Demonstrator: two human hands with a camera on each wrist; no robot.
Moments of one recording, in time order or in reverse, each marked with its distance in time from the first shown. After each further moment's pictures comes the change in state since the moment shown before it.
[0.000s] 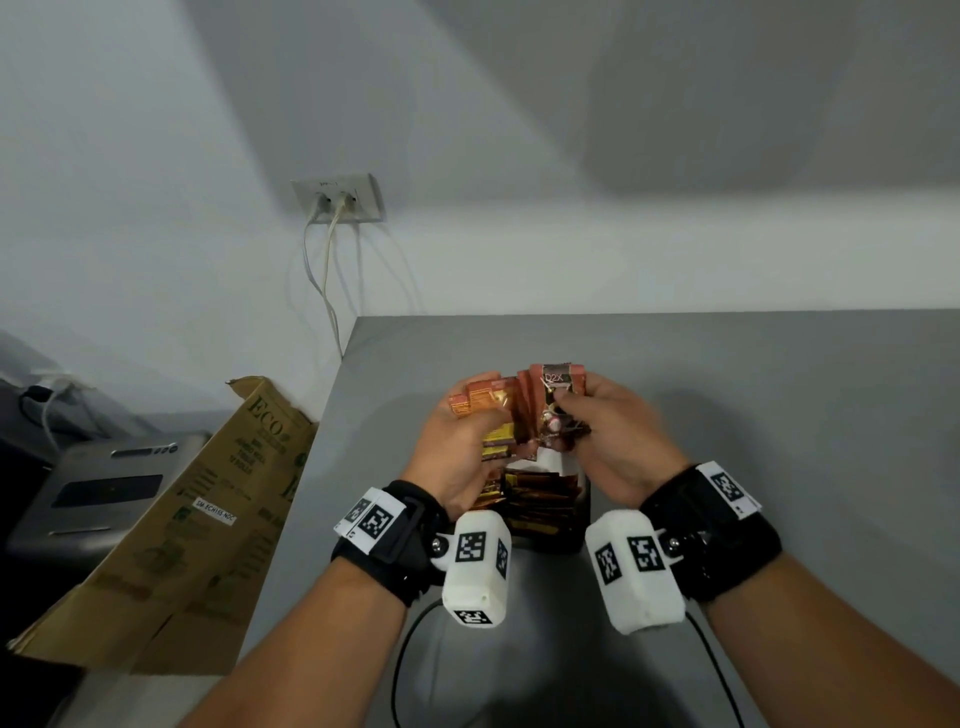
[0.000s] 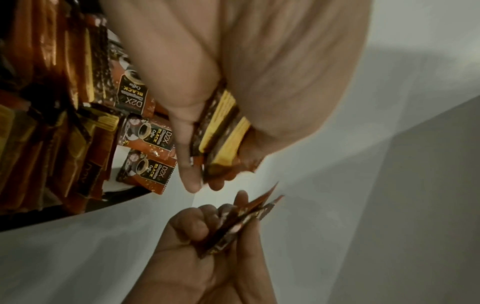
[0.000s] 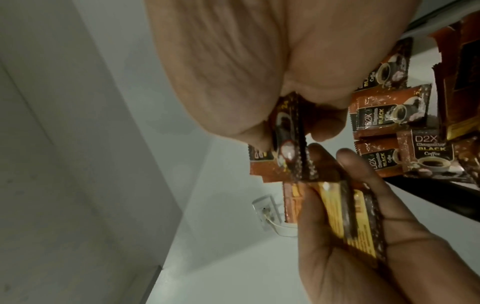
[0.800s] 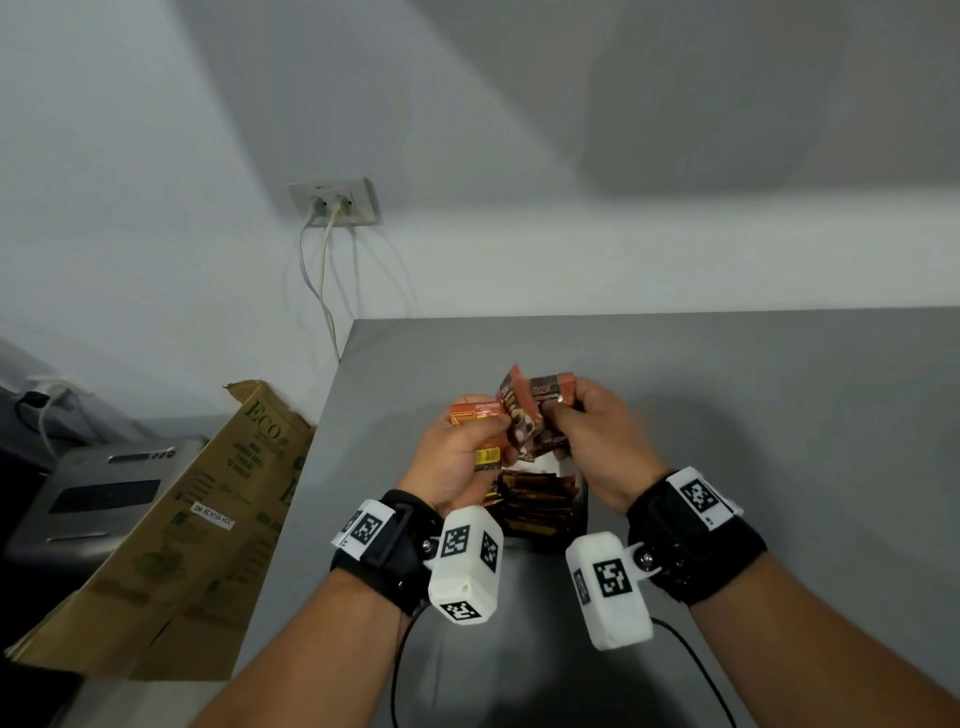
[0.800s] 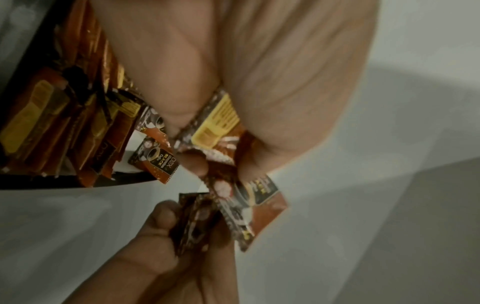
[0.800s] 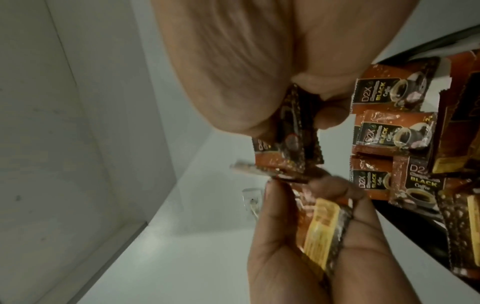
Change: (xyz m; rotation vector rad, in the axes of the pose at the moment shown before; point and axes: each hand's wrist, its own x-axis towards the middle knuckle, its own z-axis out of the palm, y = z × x) left_hand 0.002 -0.009 -0.005 -0.081 0.006 -0.047; right_hand -0.004 0.004 0.006 -0.367 0.088 -0.103
